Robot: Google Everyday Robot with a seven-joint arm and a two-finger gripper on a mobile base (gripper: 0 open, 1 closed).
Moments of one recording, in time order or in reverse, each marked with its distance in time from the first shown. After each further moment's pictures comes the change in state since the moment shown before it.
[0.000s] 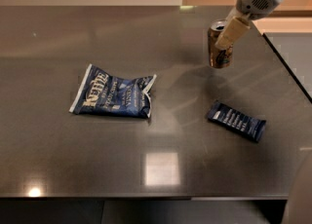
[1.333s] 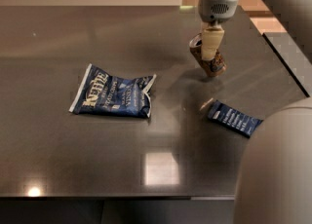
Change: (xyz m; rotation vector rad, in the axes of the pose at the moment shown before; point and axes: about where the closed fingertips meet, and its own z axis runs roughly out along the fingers) arm -0.024 0.029 0.035 -0.079 0.369 -0.291
